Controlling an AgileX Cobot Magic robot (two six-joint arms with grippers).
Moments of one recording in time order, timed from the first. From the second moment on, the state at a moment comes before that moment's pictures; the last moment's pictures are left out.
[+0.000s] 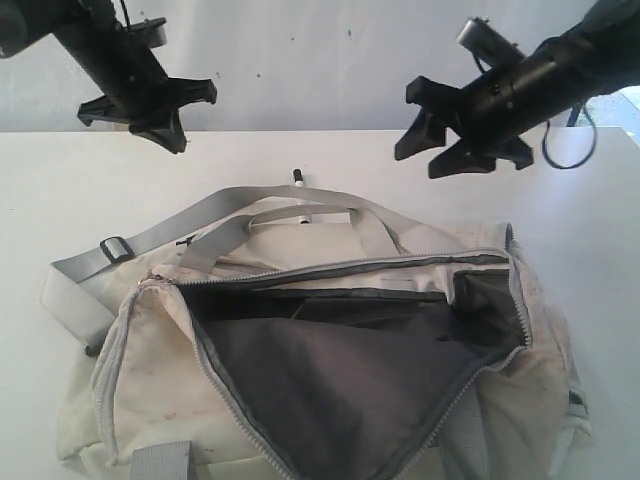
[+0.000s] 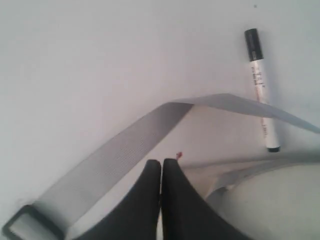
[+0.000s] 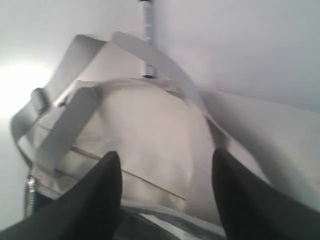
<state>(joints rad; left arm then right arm) -0.21 2.33 -2.26 -0.24 1.21 -0.06 0.12 1.93 -1.53 0.79 0.91 -0.33</state>
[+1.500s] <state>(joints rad) -0.12 2.03 -1.61 -0.12 1.14 0.09 0.28 2.66 -2.40 0.98 1.08 -0.20</state>
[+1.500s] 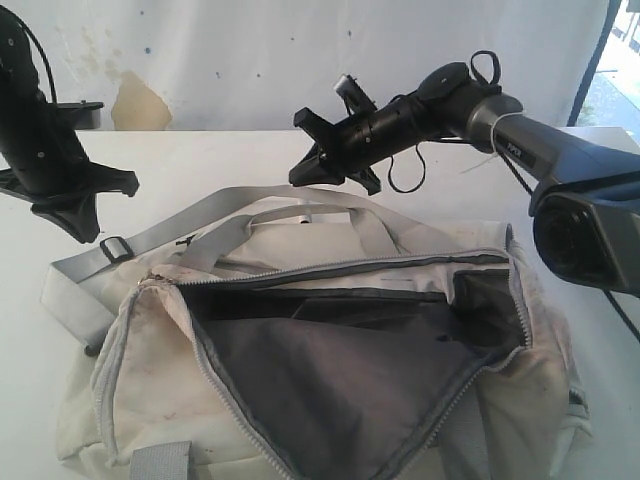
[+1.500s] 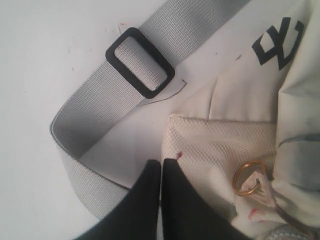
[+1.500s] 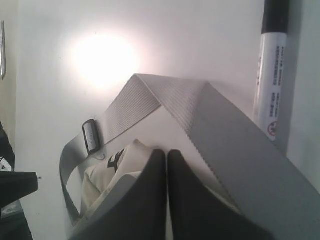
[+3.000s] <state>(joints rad) -0.12 2.03 -1.61 -0.13 1.14 0.09 0.33 2.71 -2.45 0.81 1.14 -0.47</state>
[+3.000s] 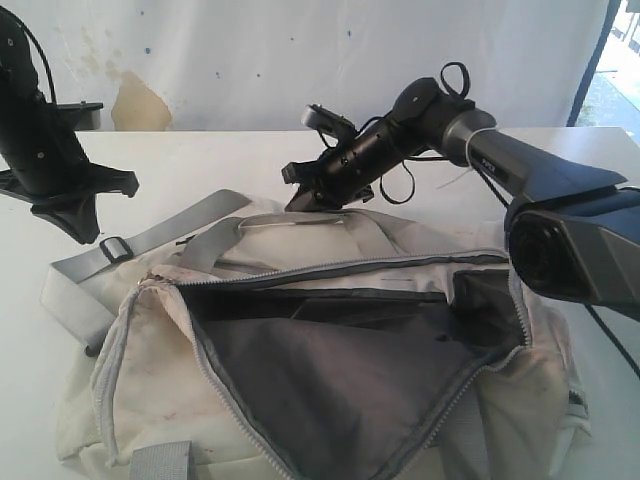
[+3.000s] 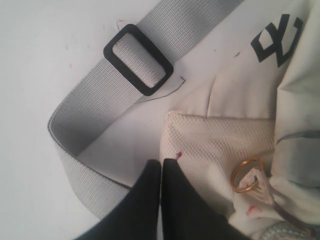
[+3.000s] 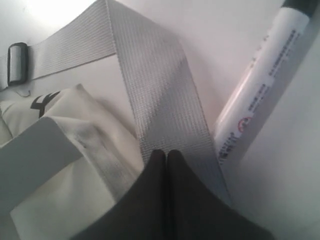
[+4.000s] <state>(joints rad) -0.12 2.03 -1.61 -0.13 1.15 0.09 0.35 2.71 -2.45 0.67 1.05 -0.41</state>
